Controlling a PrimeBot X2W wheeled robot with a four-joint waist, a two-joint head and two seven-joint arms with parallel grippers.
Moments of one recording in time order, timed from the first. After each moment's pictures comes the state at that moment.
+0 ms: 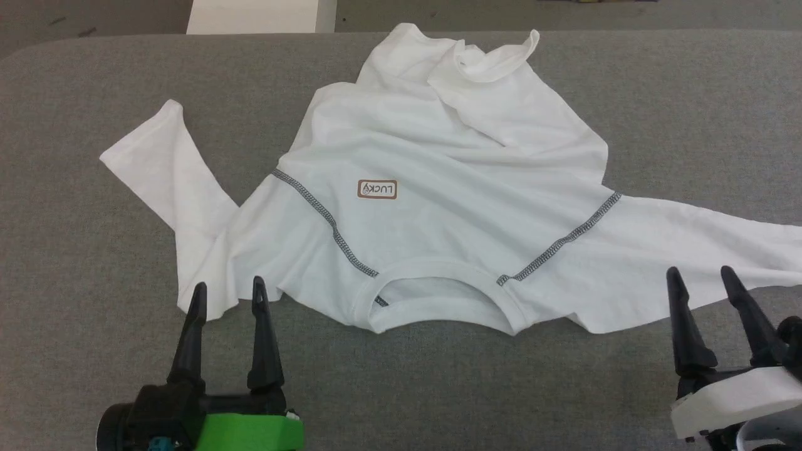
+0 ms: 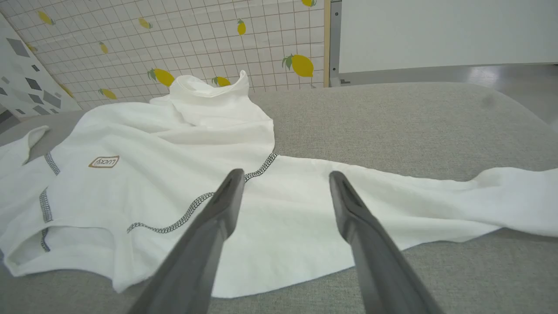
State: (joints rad) left arm 0.14 0.14 -0.20 -0.26 -0.23 0.23 -0.26; right arm 0.13 -0.05 -0.13 -0.31 0.19 0.13 0.13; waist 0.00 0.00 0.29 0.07
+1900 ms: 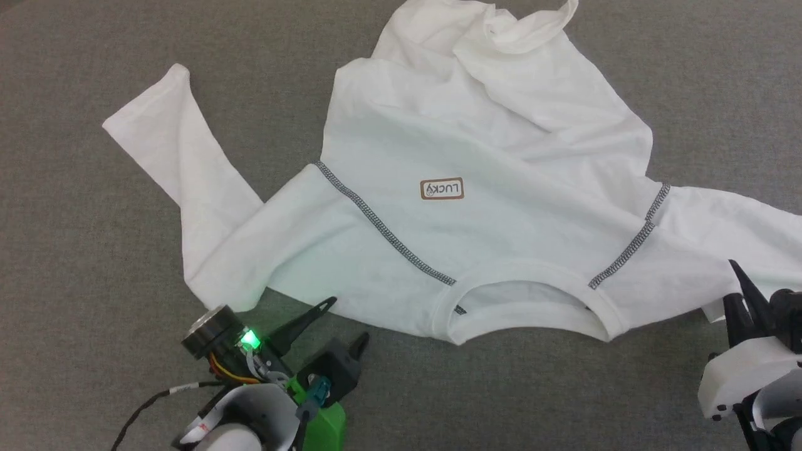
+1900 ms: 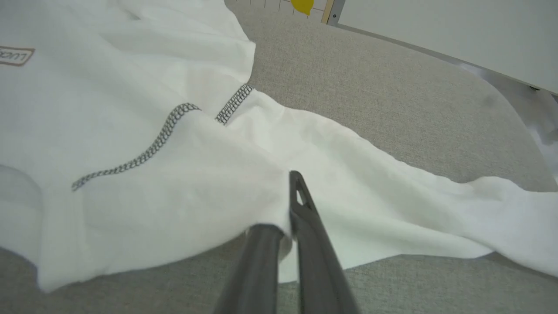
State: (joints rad) left arm -0.15 0.46 -0.57 -0.08 0.09 -0.12 0.17; right arm 0.05 -0.14 -0.17 -0.20 -0.05 0.13 0.20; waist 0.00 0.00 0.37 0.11
